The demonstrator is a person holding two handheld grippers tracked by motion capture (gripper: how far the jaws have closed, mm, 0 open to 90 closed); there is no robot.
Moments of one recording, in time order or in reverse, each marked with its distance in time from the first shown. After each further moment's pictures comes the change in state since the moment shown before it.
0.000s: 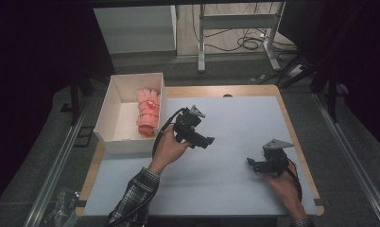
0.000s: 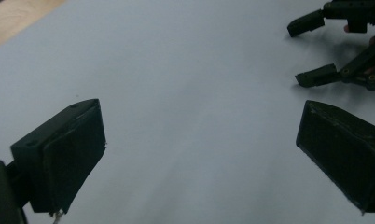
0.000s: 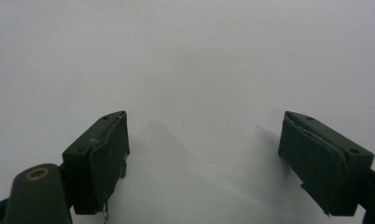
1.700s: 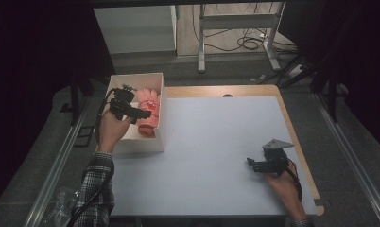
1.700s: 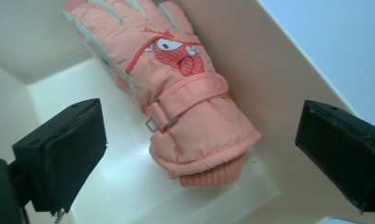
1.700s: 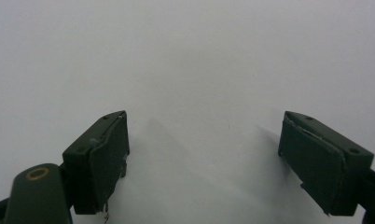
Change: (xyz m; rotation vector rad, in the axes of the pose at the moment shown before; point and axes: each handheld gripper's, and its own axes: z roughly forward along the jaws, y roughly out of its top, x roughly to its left) left arm 0.150 -0.057 -0.113 0.067 0.313 -0.329; right arm 0.000 0.000 0.000 -0.002 -0.001 -0.001
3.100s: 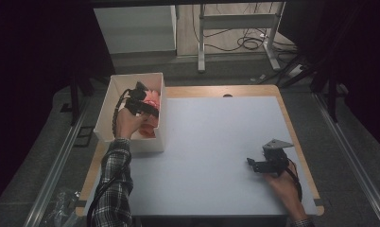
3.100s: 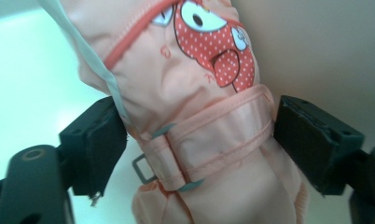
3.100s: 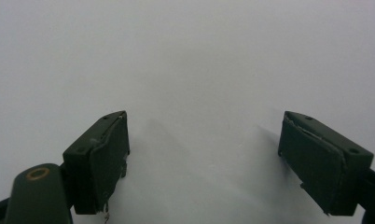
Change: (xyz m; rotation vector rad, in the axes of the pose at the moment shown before) left arm 0.018 0.022 0.082 0.209 -0.004 -0.163; right arm 0.000 0.000 0.000 0.000 0.003 0.001
